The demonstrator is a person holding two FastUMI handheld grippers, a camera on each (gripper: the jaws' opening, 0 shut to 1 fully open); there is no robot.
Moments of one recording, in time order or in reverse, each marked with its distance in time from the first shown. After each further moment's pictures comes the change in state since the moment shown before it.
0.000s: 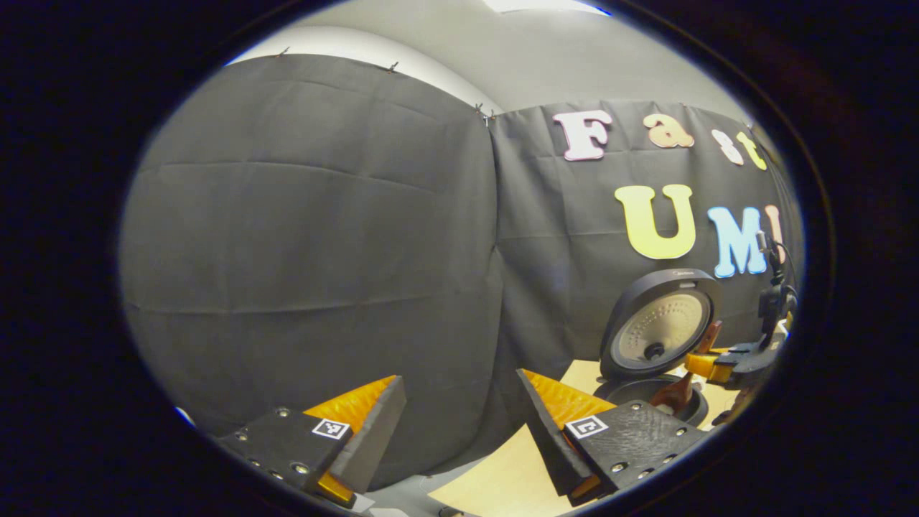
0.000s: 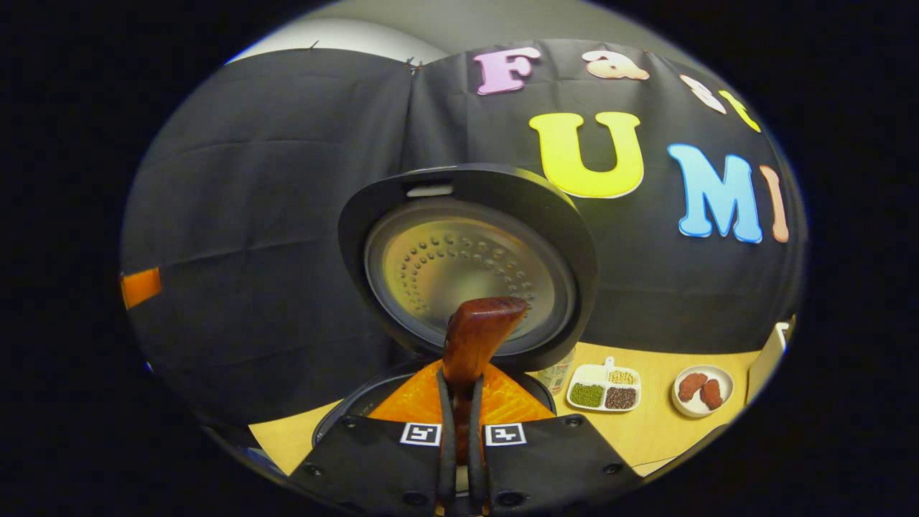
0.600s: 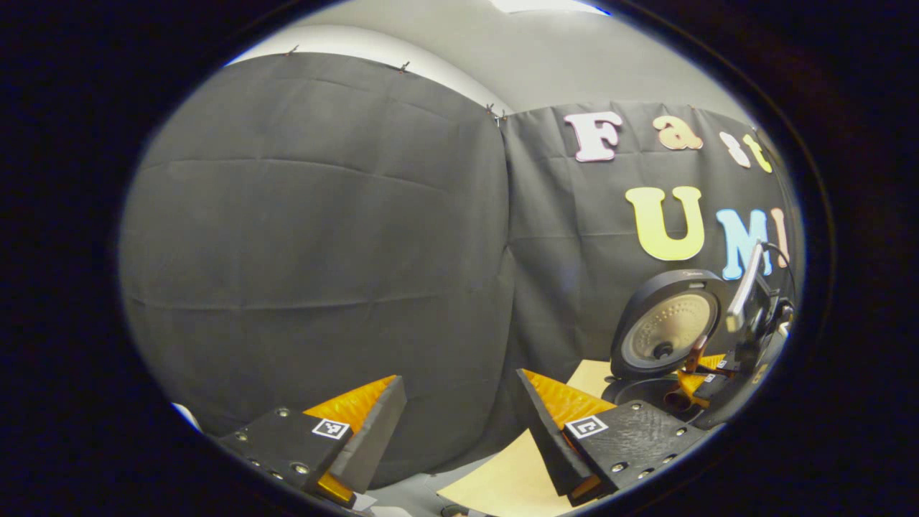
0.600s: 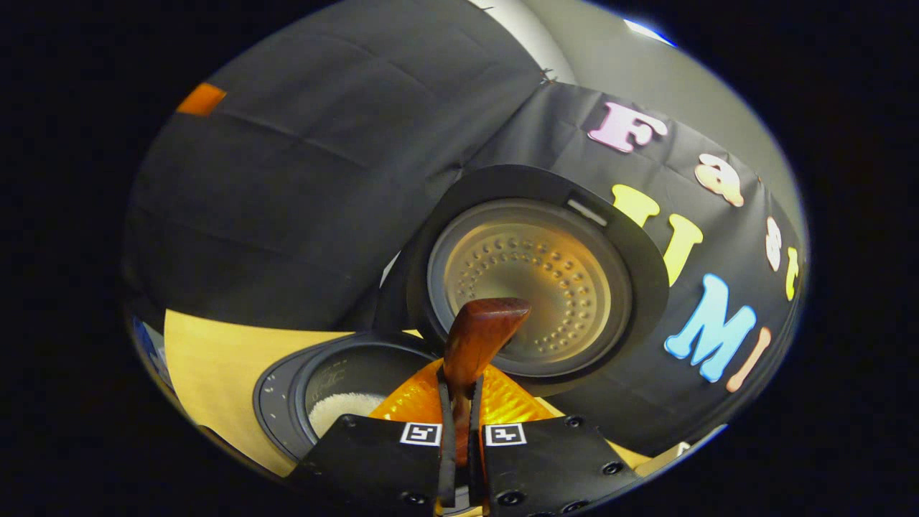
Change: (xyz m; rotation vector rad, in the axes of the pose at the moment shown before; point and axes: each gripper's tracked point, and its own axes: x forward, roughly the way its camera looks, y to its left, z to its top) left arm -0.006 0.013 -0.004 -0.012 0.000 0.039; right arm 0.002 0.023 -0.013 -0.599 -0.011 -0.074
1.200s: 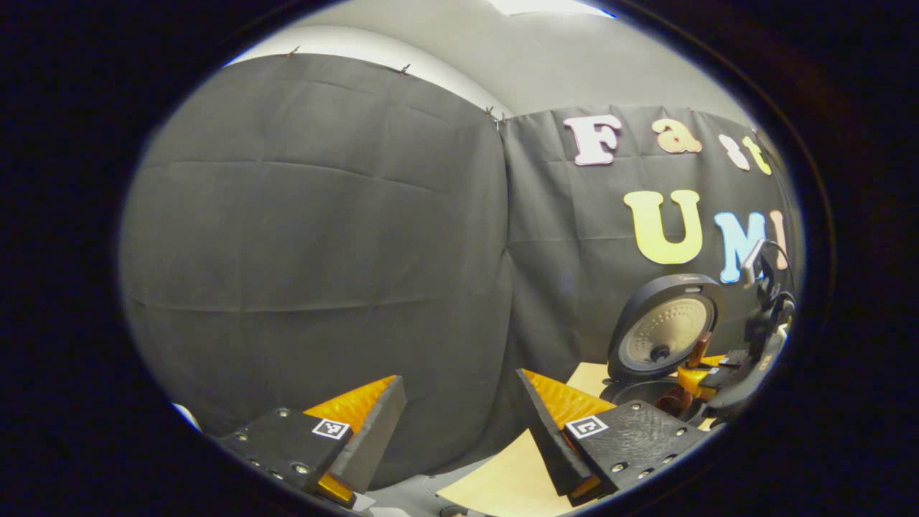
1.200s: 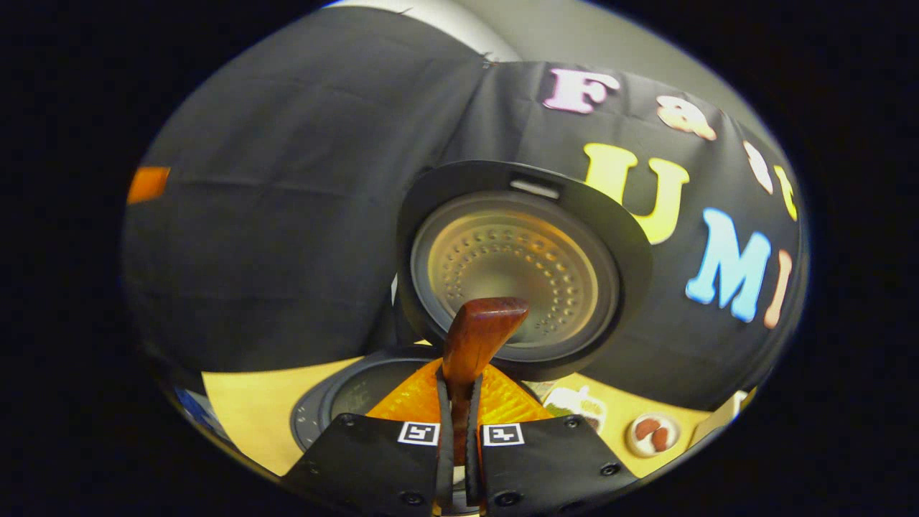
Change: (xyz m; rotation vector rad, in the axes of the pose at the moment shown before) left arm -0.003 -0.004 0.004 -0.006 -0.013 -0.017; right arm -0.005 -0.011 -0.001 0.487 0.032 0.078
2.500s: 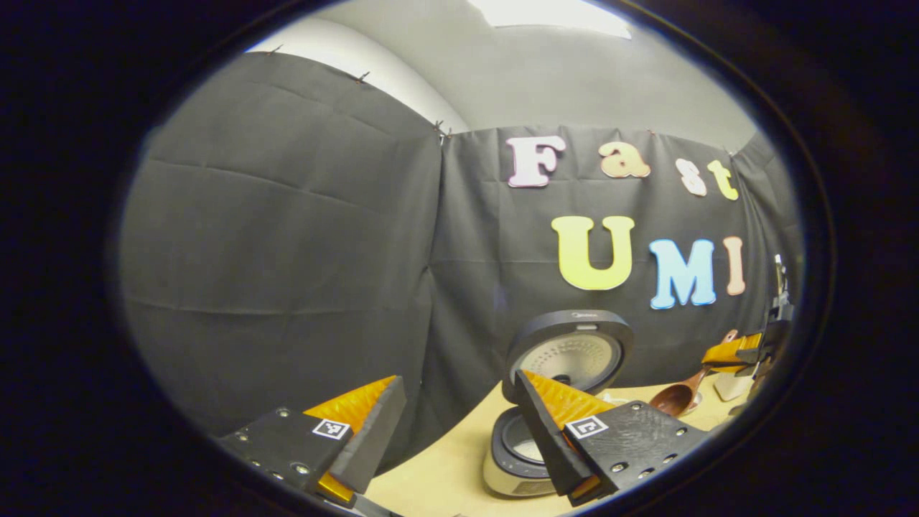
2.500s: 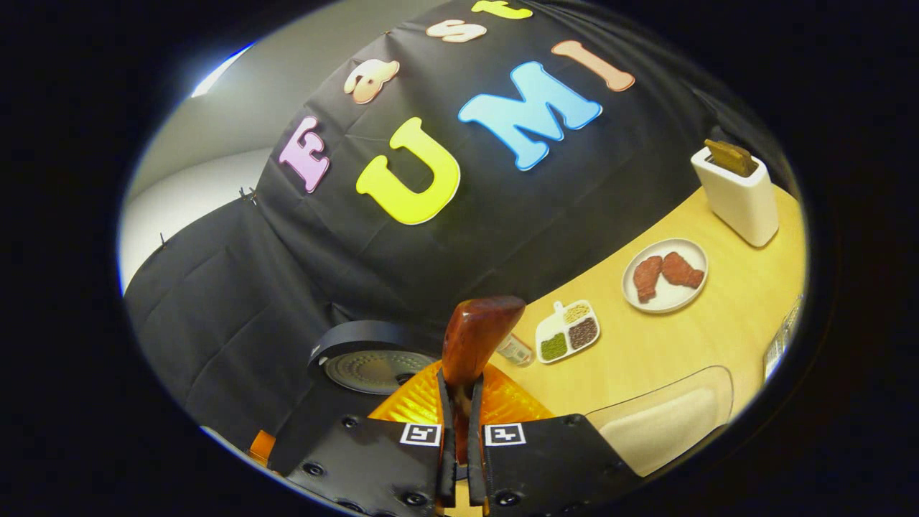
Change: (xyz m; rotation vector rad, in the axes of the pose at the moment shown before) left arm -0.027 -0.150 0.039 -0.068 -0.060 -0.259; right arm -0.149 -0.192 0.001 0.968 -0.073 -0.121
